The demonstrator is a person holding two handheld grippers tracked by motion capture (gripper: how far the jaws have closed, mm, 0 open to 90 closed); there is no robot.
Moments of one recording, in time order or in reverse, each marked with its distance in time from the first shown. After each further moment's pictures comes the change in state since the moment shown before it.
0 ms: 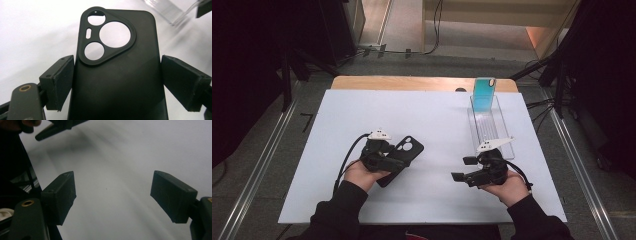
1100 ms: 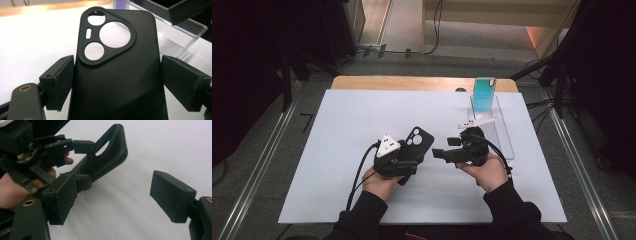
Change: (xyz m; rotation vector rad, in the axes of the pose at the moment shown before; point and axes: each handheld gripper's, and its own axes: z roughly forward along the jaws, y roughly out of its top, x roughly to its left) left arm -0.032 -0.014 0.021 -0.340 0.132 0.049; right arm 0.020 0.065 0.019 -0.090 -0.058 0.106
